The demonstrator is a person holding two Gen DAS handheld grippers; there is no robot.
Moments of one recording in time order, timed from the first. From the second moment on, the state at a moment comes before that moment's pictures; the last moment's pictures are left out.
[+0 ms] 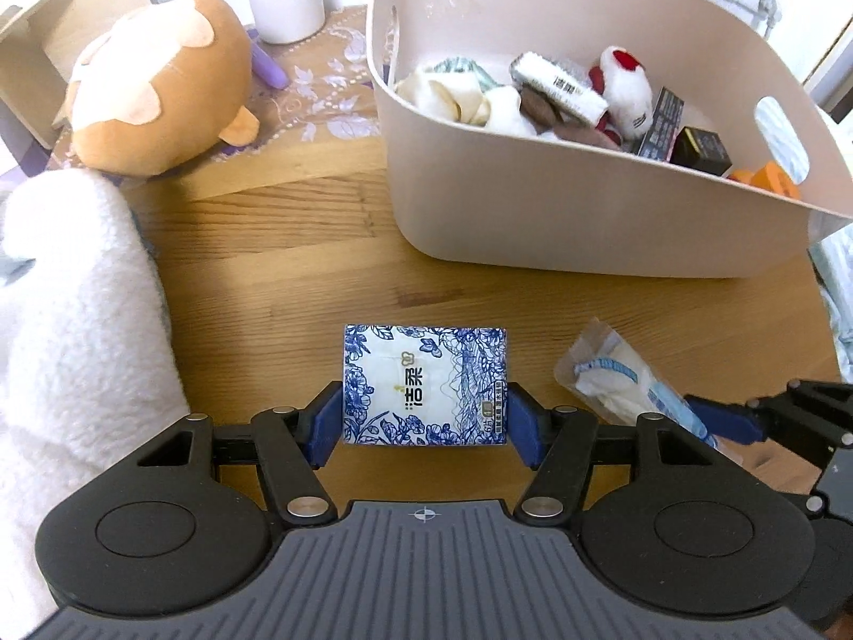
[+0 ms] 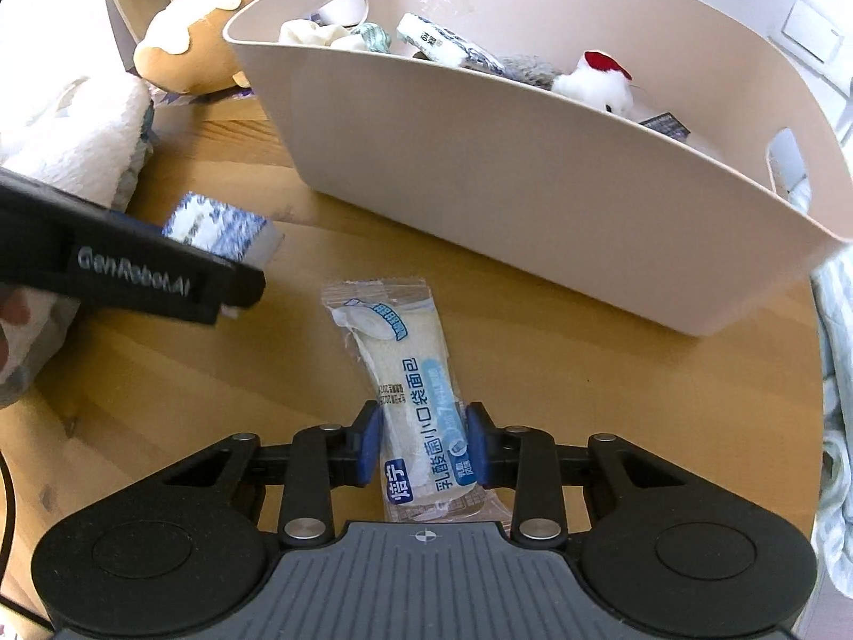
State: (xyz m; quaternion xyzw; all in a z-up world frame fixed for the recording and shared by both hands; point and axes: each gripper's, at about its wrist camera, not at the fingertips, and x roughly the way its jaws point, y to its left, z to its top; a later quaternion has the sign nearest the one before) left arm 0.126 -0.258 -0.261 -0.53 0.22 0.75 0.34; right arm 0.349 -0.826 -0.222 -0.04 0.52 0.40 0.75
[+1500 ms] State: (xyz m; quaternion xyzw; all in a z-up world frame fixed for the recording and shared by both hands) left arm 0.131 -0.193 -0.155 -0.43 0.20 0.79 0.40; right arm 0.410 -0.918 -0.119 0.07 0.35 0.32 0.88
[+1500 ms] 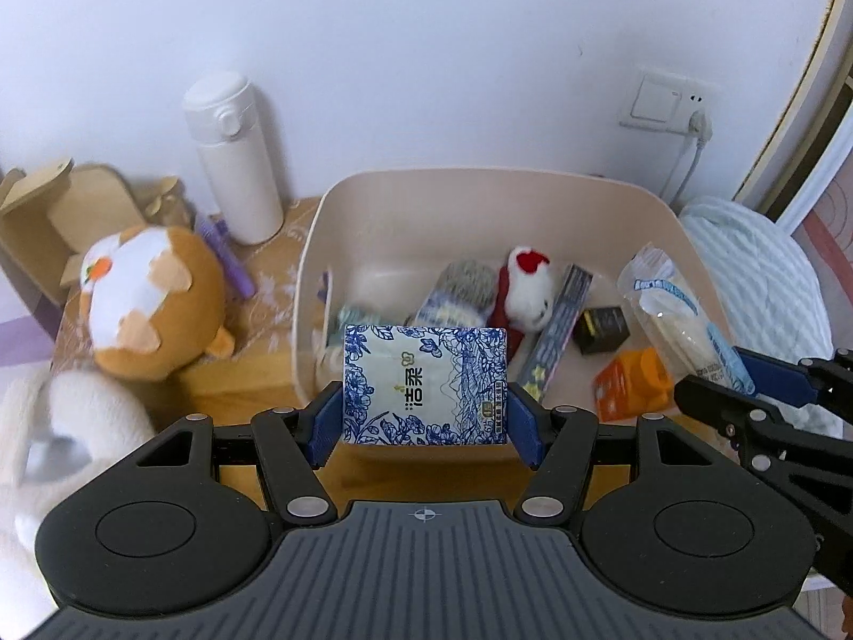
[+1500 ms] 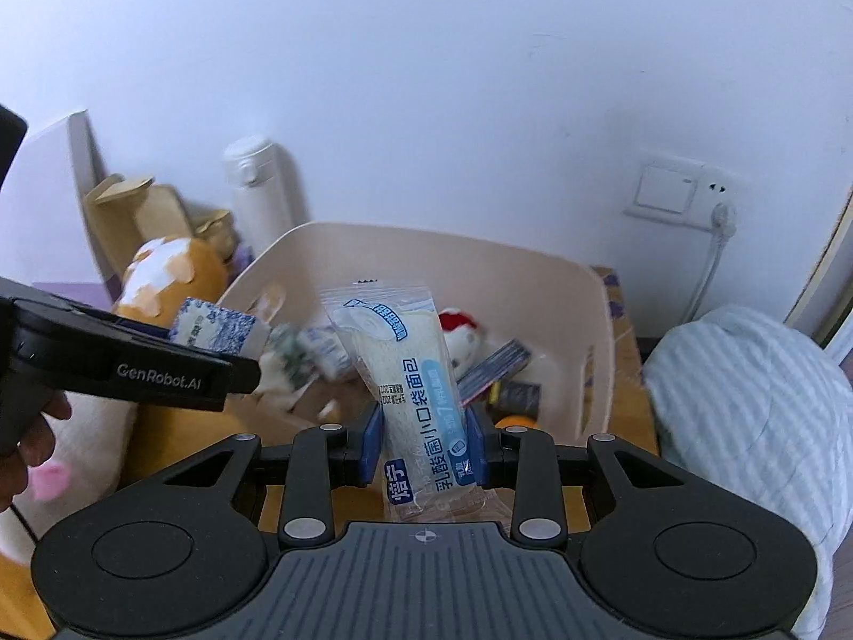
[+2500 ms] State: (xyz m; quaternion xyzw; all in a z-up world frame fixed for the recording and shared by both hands) left arm 0.100 -0.130 -0.215 -0.44 0.27 0.76 0.39; right arm 0.488 -0.895 -0.177 0.07 0.40 0.29 0.87
